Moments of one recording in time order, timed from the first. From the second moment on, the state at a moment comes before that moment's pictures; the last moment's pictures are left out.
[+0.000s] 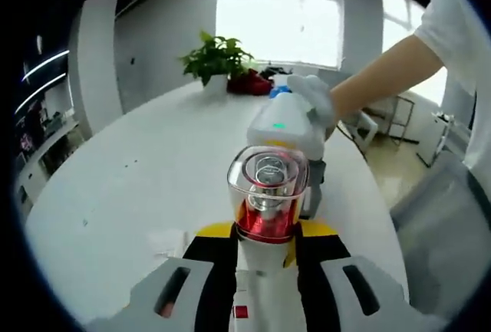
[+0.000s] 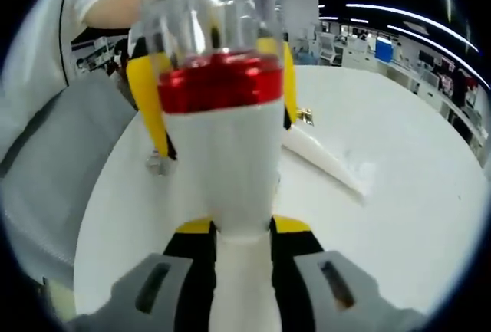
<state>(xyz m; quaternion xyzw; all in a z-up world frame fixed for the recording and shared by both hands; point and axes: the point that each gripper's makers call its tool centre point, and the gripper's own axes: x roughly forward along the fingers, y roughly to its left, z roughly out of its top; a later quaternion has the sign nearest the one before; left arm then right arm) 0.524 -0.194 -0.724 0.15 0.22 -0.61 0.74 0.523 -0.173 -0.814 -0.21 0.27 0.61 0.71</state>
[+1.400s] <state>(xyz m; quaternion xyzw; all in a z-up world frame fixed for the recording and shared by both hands) 0.516 -0.167 -0.732 0.17 0.26 -0.58 0.75 0.510 -0.175 -0.800 -0.20 0.29 0.55 0.75</state>
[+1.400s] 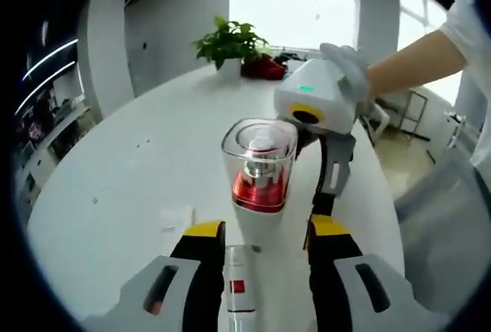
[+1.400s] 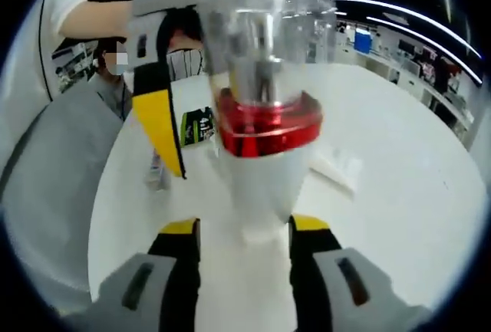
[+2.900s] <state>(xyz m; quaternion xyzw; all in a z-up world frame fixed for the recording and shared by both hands) 0.429 -0.068 -0.721 0.08 0.29 -0.46 0.84 0.396 -0.147 -0.708 -0.01 0.23 0.44 0.87</state>
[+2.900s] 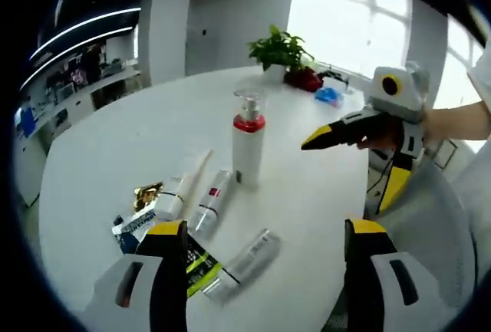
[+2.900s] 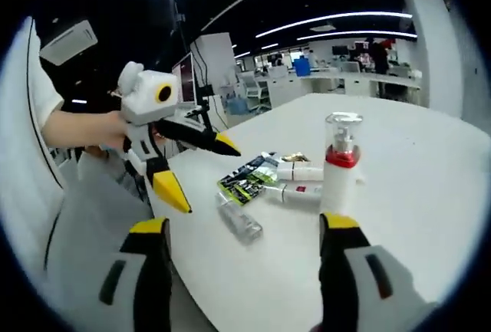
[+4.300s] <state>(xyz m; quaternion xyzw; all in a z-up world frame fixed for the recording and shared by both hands) 0.358 -0.001 -0.710 0.02 0.27 -0.34 0.90 0.340 -0.147 -0.693 0.04 0.22 0.37 0.90</state>
